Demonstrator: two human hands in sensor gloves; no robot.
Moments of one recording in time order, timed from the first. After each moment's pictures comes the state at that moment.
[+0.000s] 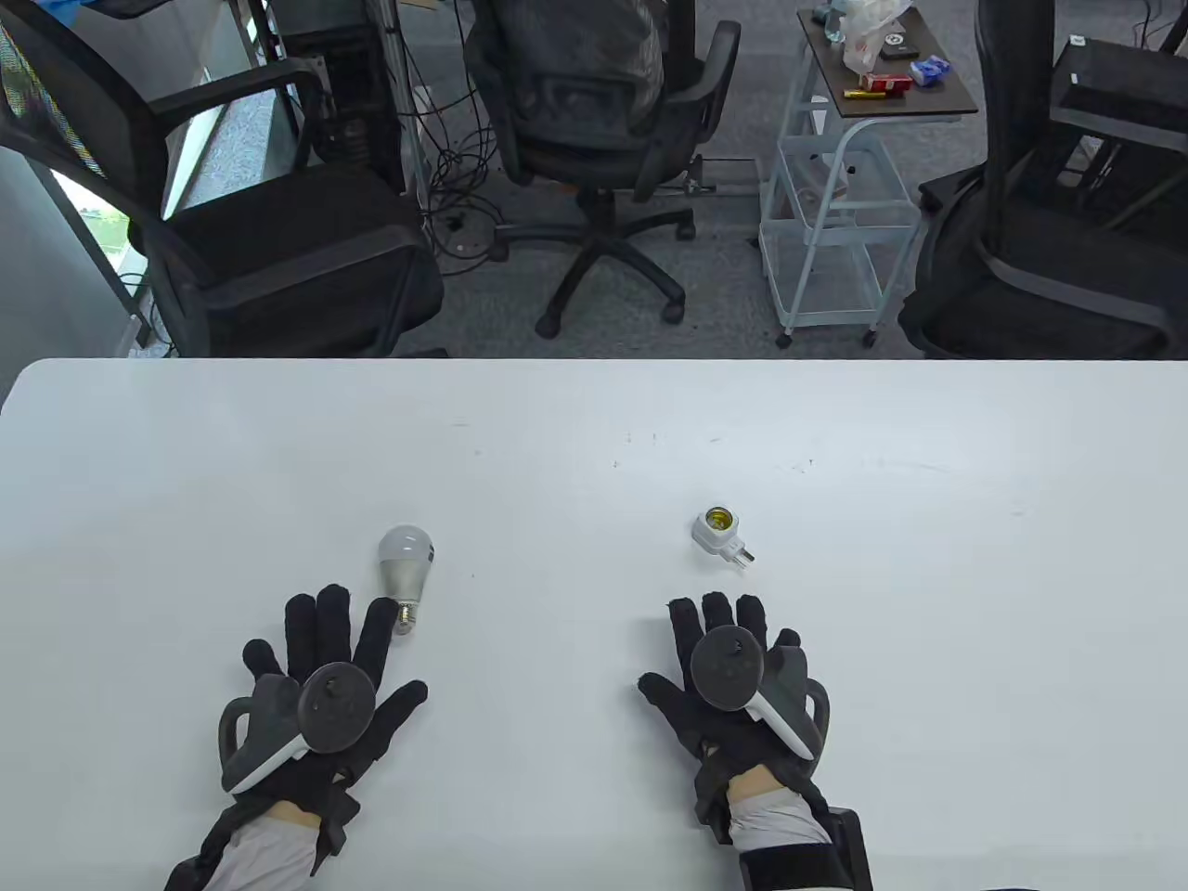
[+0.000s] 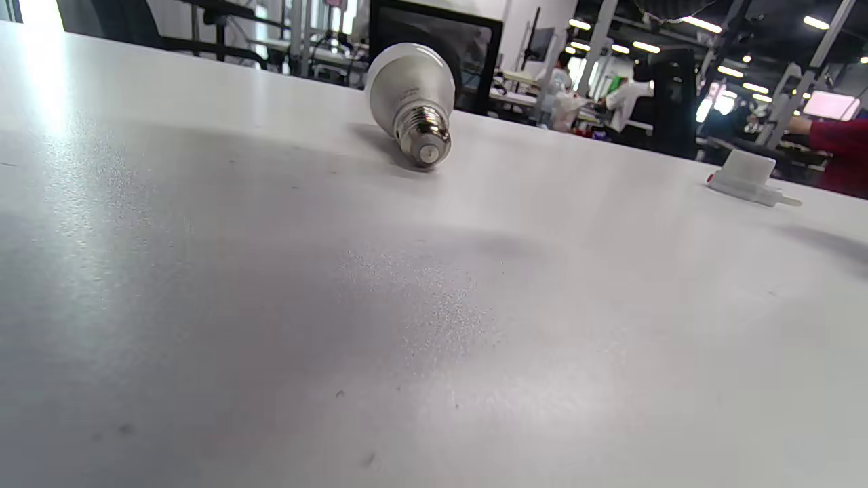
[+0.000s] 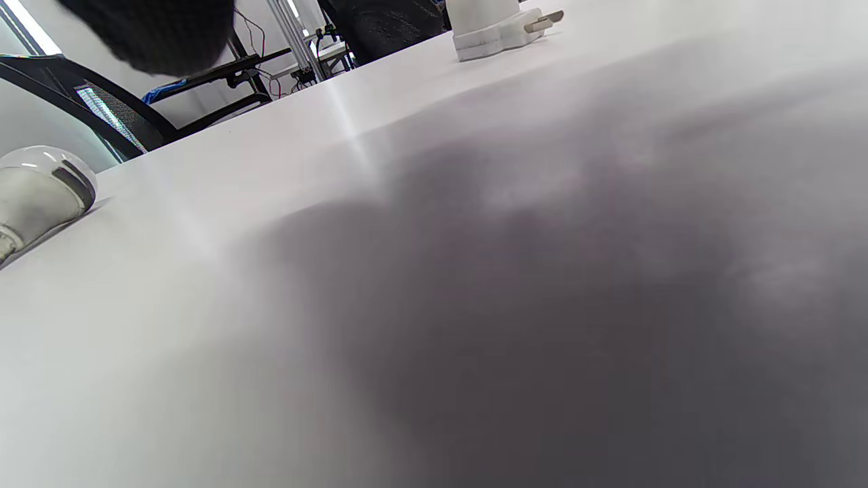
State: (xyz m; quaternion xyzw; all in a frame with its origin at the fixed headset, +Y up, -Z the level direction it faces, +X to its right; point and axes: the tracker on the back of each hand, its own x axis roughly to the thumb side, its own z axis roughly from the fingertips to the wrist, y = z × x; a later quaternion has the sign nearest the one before) left_hand -0.282 -0.723 -0.275 -0.08 -0.09 0.07 0.99; right_hand 0.105 -0.740 -0.293 0.02 0.08 0.97 0.22
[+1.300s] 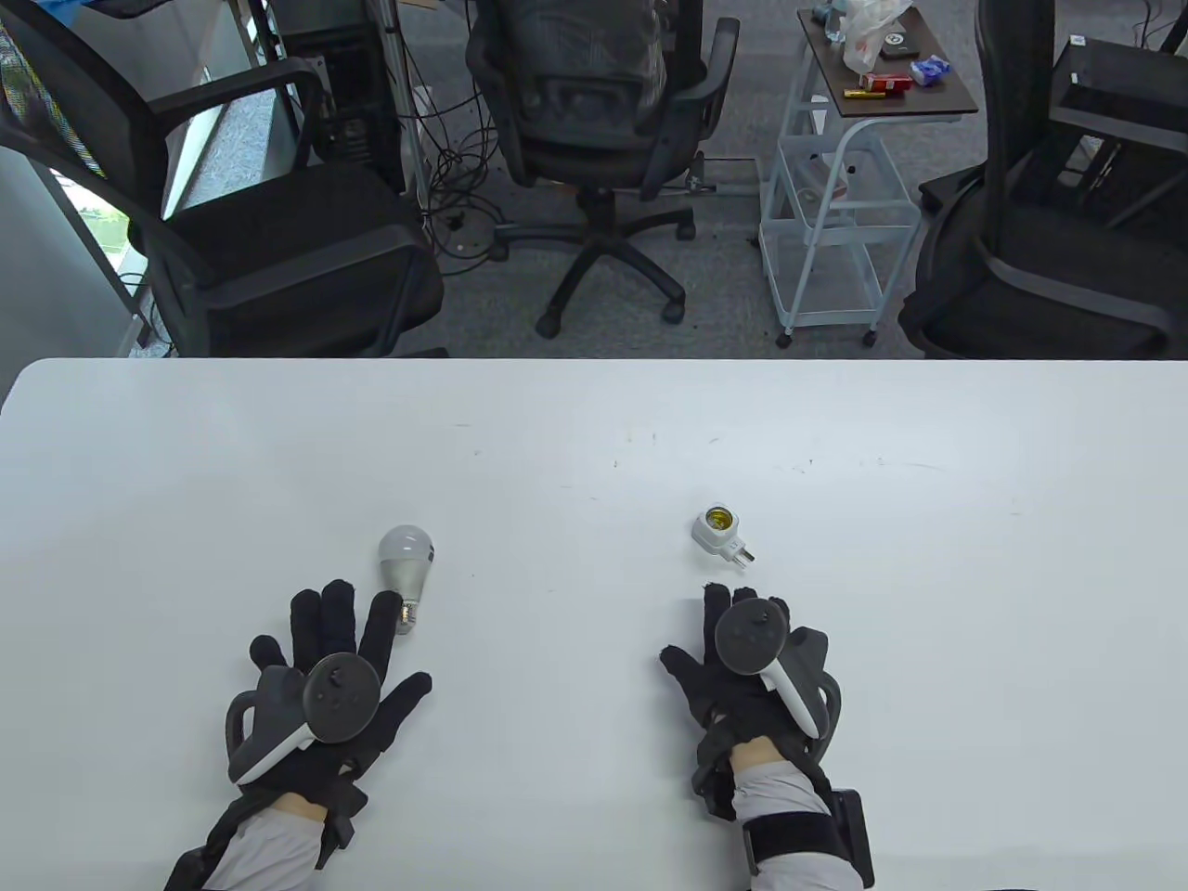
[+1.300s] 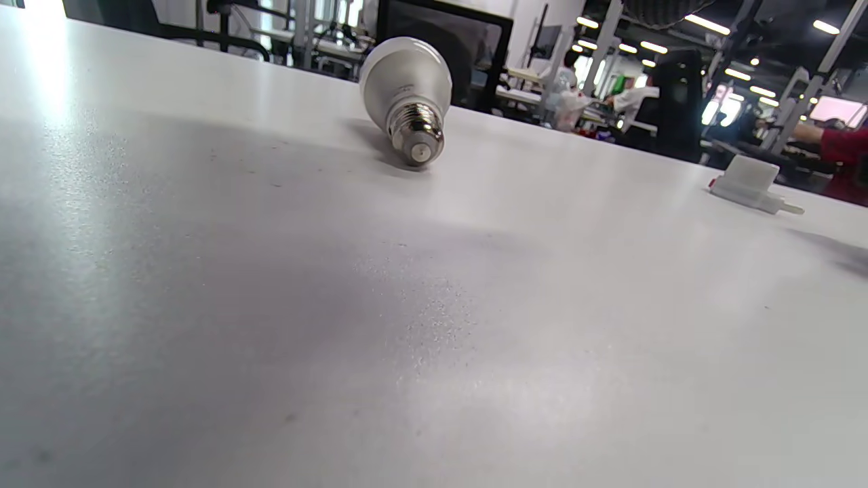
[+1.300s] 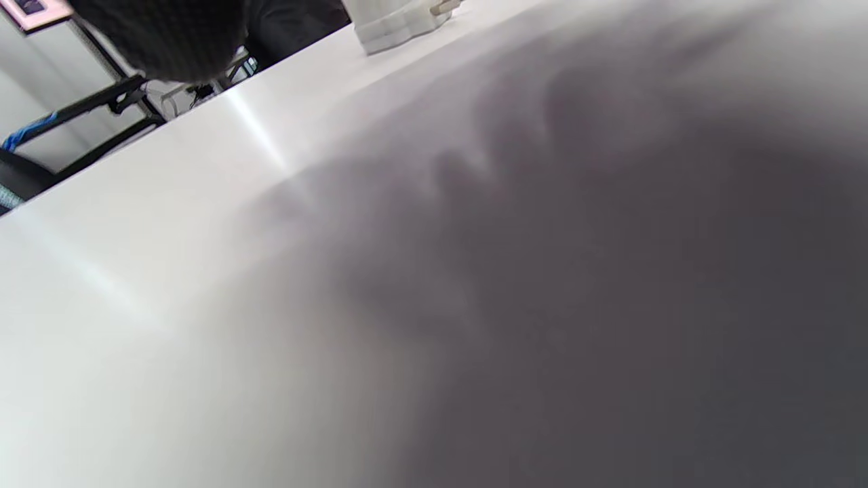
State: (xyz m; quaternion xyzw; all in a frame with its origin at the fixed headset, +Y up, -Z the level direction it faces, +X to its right) left_hand -0.278 -0.722 -0.281 -0.08 -0.09 0.08 0.99; right_hand 0.127 -0.749 -0.321 -0.10 0.10 0.95 0.28
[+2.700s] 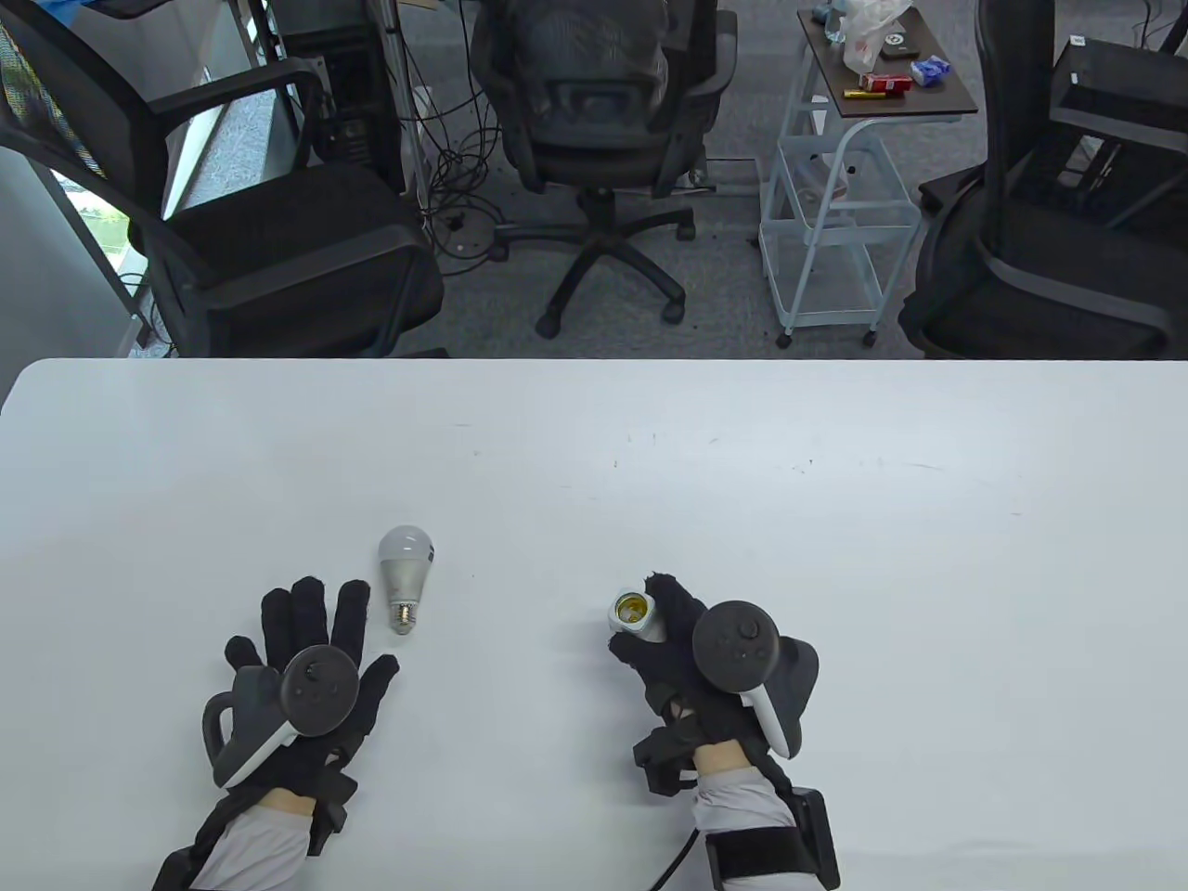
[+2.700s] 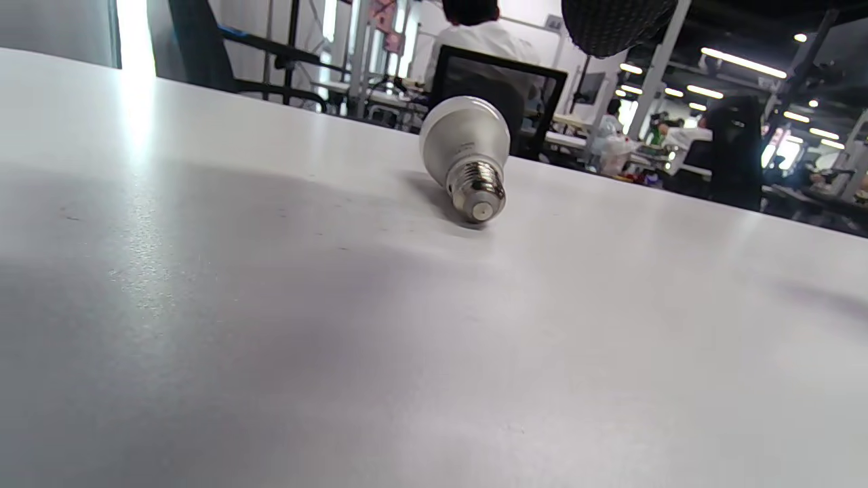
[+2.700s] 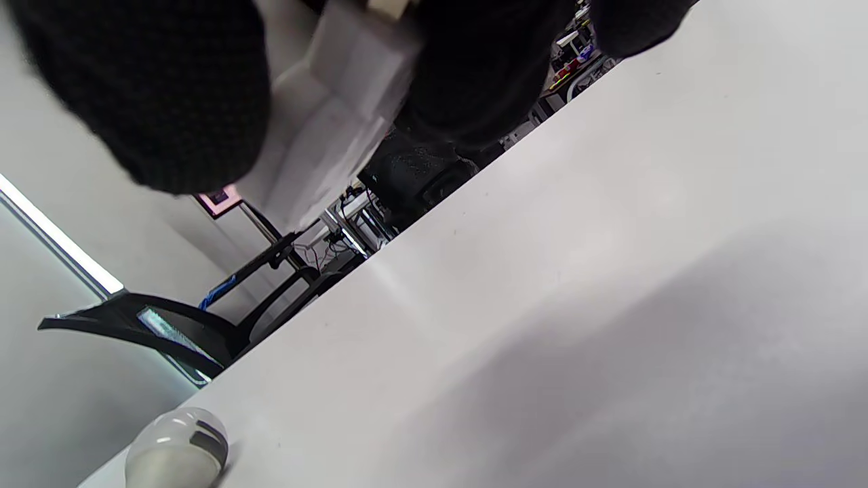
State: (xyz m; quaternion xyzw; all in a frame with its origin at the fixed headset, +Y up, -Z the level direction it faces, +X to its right) left_hand -0.296 -0.713 -0.282 -0.04 -0.03 0.09 1.00; right_hand 0.083 -0.691 -0.289 -0.03 -0.07 0.92 0.38
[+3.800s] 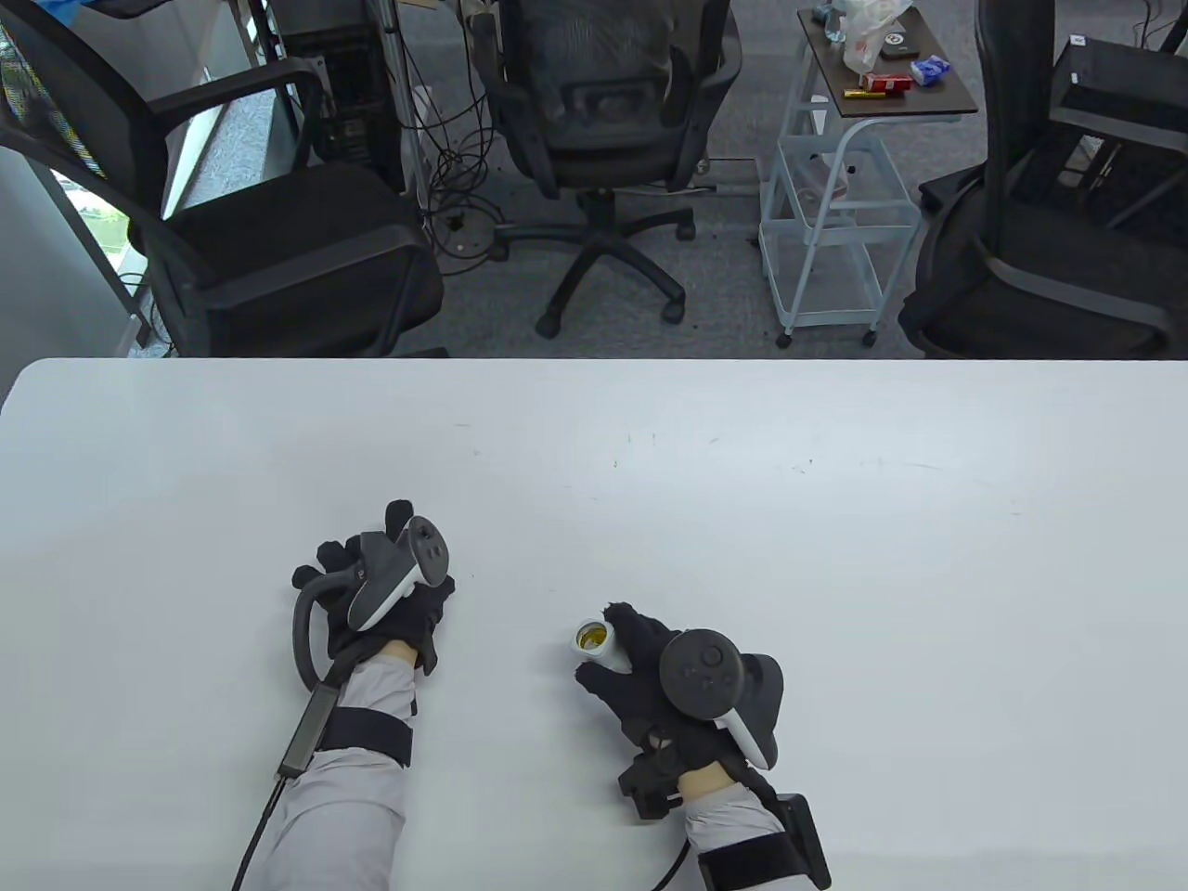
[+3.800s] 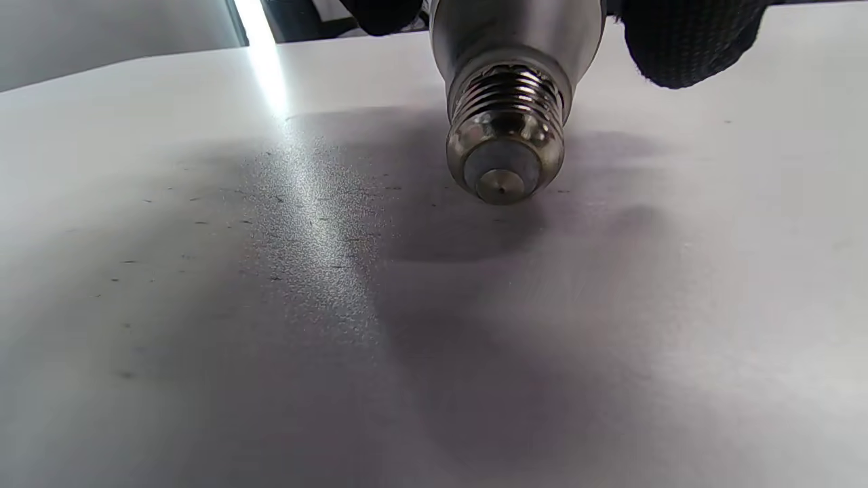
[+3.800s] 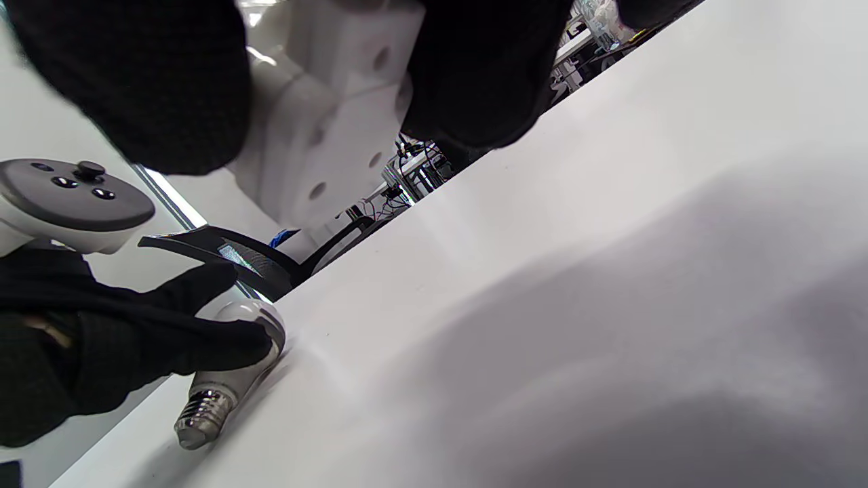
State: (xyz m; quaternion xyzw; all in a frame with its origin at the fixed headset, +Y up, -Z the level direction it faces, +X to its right) left_hand -0.233 -0.733 -0.408 -0.17 0.14 -0.06 0.97; right_hand 0.063 -0.713 -0.290 0.06 -0.05 0.93 0.36
